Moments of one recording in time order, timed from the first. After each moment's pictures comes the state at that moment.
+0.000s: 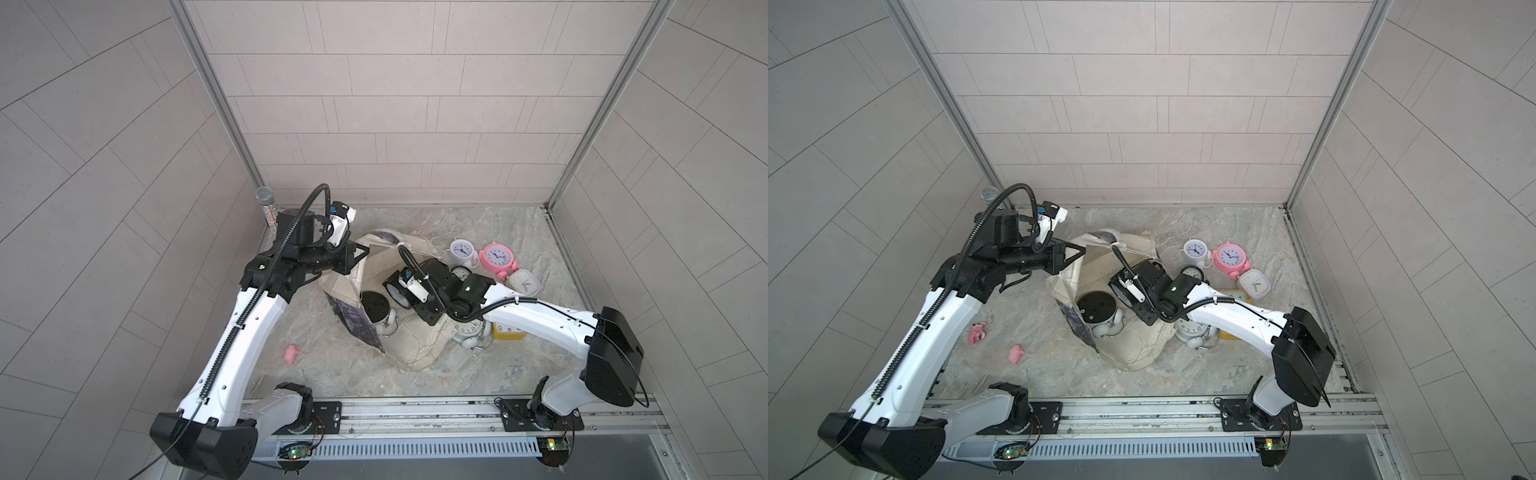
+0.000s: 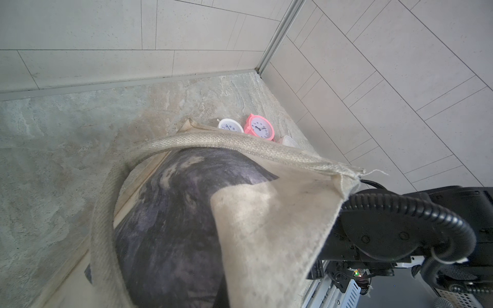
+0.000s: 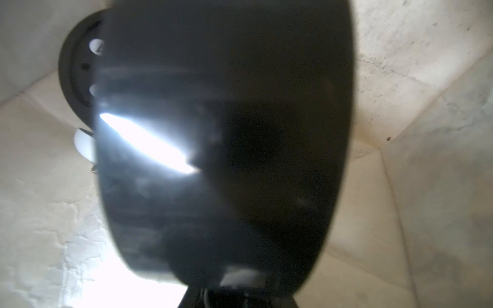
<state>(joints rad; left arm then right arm) -0.21 1.15 1.31 -0.76 0.63 -0.12 0.86 1.53 1.20 -0.68 0.06 0.01</state>
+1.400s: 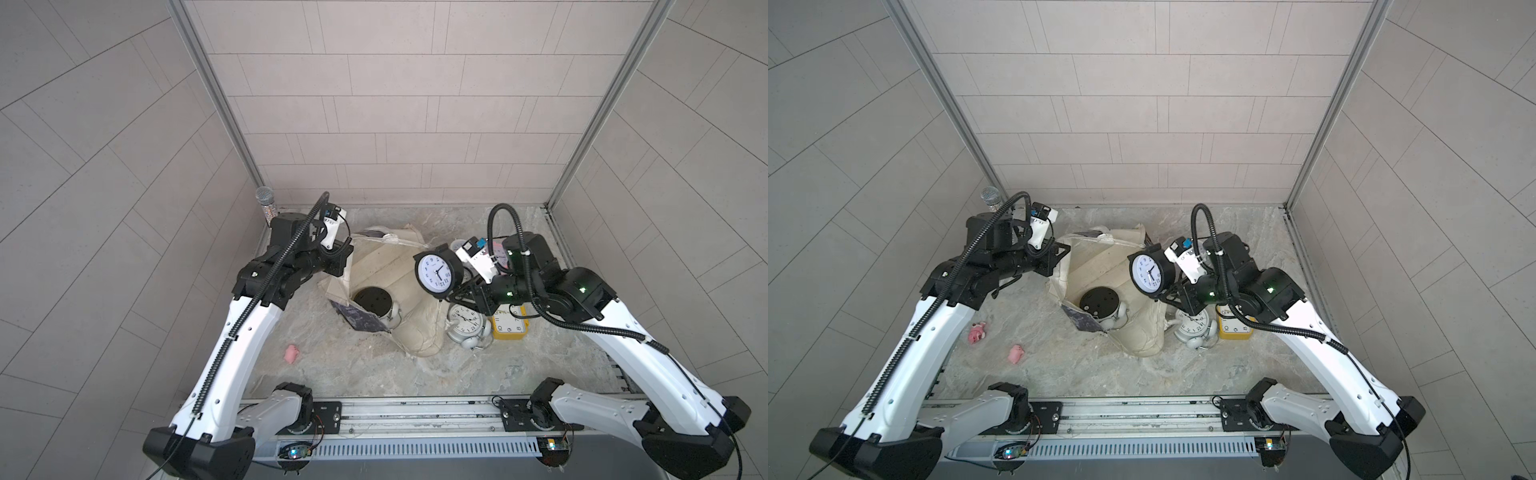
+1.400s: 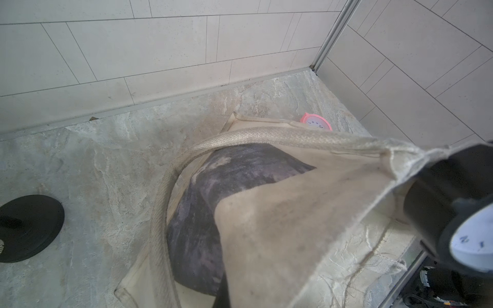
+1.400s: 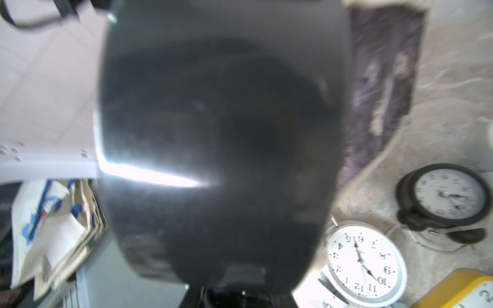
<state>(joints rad) -0.21 1.09 1.31 -0.81 0.36 0.00 0.52 1.06 1.34 -0.99 -0.49 0.16</state>
